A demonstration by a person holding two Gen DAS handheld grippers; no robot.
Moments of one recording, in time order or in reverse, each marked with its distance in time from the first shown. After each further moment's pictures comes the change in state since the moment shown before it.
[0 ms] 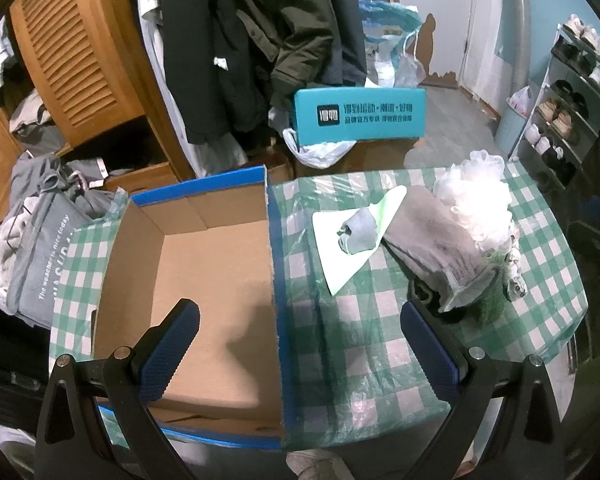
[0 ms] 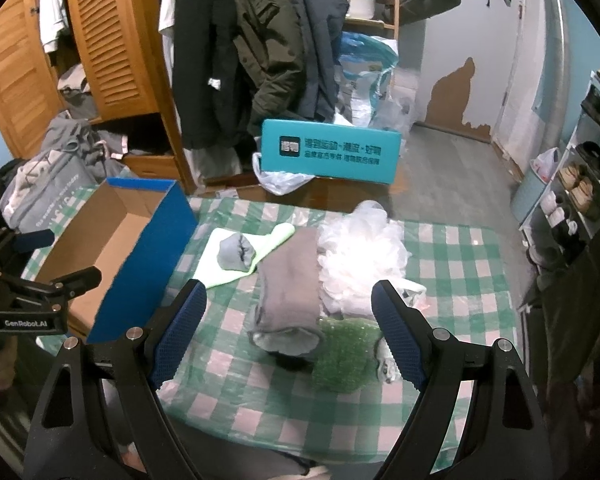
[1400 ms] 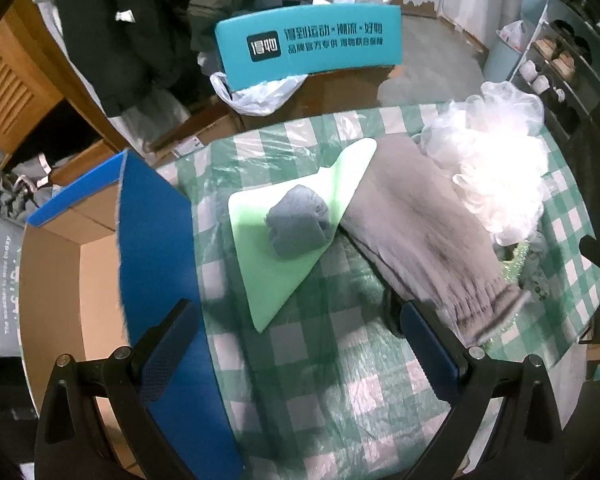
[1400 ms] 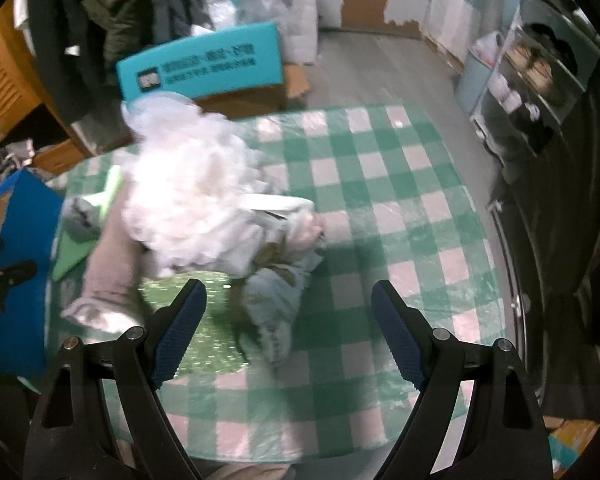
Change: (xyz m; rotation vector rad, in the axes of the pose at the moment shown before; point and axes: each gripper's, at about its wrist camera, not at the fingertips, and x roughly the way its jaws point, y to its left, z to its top) left arm 0.128 -0.066 0.050 0.111 0.260 -0.061; right arm 0.096 -0.149 -0.046 0.268 0.288 -0.146
